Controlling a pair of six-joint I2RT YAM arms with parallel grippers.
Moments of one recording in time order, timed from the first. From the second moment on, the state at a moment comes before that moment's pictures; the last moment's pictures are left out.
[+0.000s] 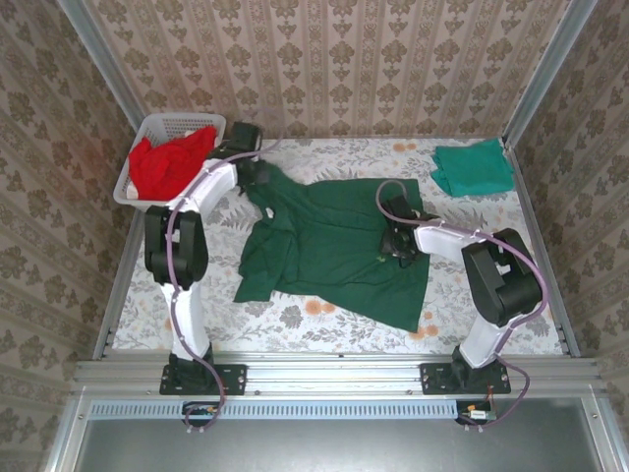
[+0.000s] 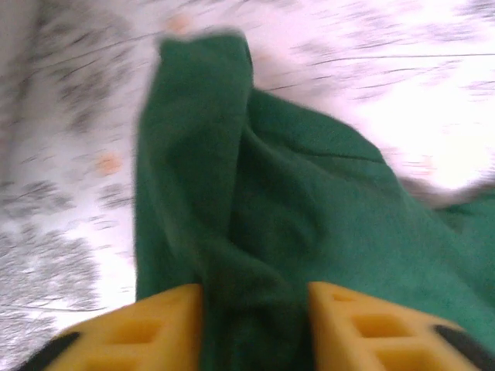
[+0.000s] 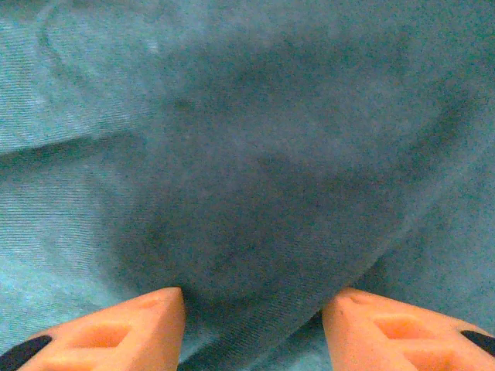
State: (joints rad) left arm -0.26 2.06 1.73 -0.65 -0.11 -0.26; right arm 0.36 1.73 0.97 -0.43 0.18 0.64
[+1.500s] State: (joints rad) left arm -0.75 0.97 0.49 -0.60 -0.10 -0.67; right arm 0.10 2.68 2.56 -0.93 0.10 0.55
